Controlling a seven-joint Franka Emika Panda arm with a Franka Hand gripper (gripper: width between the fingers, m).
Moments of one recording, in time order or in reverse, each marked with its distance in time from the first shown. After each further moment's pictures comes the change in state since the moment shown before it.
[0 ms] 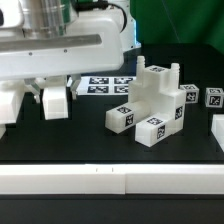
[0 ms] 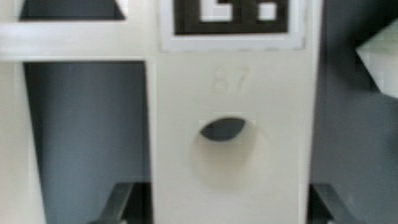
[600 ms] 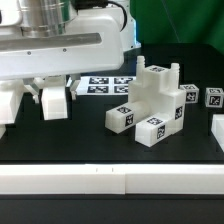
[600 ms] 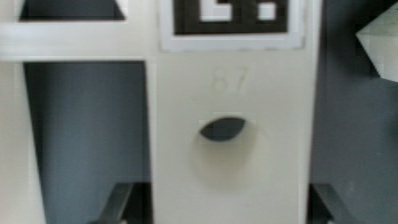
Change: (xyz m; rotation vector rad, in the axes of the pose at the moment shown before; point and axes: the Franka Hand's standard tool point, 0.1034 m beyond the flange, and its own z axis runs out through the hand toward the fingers) arm -0.005 -0.006 -0.002 0.009 -0.012 0.052
